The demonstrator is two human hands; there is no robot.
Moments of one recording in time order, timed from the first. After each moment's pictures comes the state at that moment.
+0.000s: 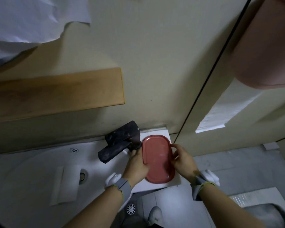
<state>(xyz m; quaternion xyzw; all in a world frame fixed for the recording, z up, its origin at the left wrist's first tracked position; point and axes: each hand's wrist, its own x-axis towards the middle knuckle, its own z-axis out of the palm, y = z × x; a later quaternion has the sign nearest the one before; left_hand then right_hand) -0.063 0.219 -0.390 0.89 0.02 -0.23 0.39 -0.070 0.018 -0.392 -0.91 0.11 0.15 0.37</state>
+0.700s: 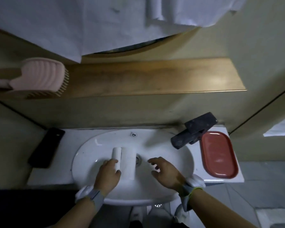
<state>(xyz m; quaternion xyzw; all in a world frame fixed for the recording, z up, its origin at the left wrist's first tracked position) -0.153 0.535 -0.407 0.91 0.20 -0.18 0.31 -0.117 0.287 -0.384 -0.89 -0.13 0.28 0.34</state>
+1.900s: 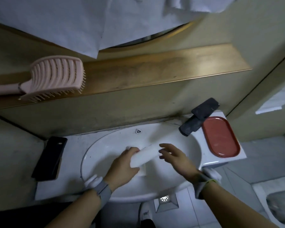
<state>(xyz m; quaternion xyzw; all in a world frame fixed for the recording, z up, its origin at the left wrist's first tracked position) -0.136 0.552 -0.362 0.91 -0.06 -0.21 0.35 -0.140 0.317 -0.351 -0.77 0.11 0.23 0.59</state>
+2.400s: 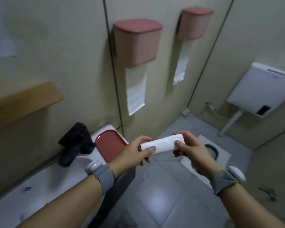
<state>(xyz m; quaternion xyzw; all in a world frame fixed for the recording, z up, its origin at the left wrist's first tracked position) -0.187 0.162 -0.247 0.73 -0.31 -0.38 0.48 -0.341 -0.007 -0.238 -0.66 0.29 -0.16 0.67</state>
